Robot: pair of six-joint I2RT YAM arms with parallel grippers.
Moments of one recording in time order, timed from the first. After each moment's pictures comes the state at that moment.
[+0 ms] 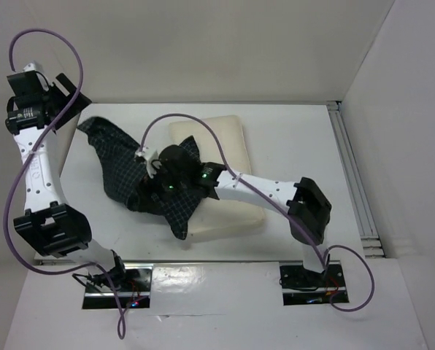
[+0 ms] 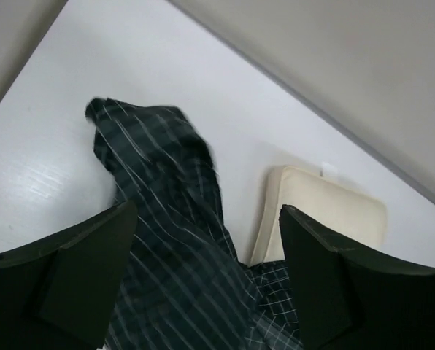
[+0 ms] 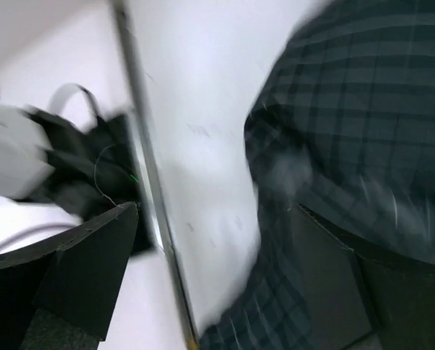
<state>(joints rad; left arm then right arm) 0.39 1.55 1.80 -0.75 0.23 -0.43 1.08 1.90 1.64 -0.17 -0.34 0.19</state>
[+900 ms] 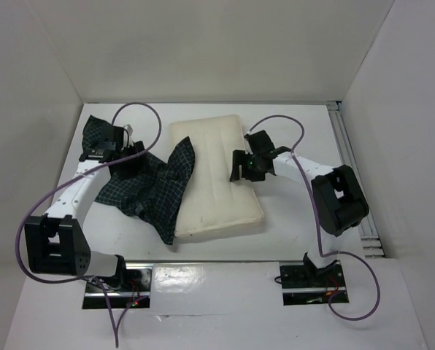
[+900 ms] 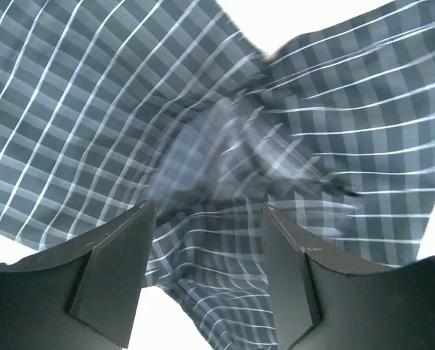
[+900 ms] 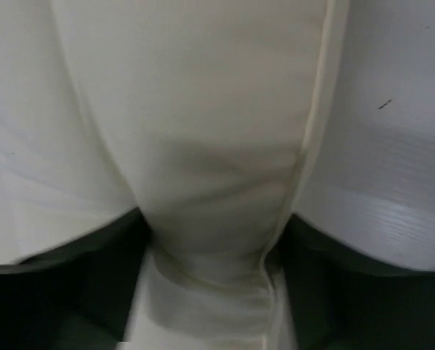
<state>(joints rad) -0.03 1.38 1.07 -0.66 0.13 -0.37 0.44 1.74 1.11 -0.36 -0.16 0.42</state>
